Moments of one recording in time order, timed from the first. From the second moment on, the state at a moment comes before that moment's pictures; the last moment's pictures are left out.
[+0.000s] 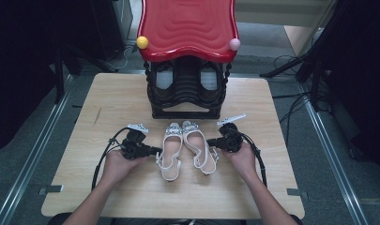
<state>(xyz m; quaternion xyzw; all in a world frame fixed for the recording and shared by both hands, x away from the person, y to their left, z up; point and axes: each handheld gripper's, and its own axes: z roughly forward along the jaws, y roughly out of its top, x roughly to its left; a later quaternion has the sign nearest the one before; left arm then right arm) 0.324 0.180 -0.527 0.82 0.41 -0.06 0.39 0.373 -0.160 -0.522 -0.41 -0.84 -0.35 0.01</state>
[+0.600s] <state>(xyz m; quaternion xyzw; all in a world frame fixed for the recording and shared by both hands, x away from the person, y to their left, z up) 0.311 0.148 -0.529 0.84 0.37 -0.07 0.38 0.374 -0.162 -0.521 -0.41 -0.84 -0.35 0.00</state>
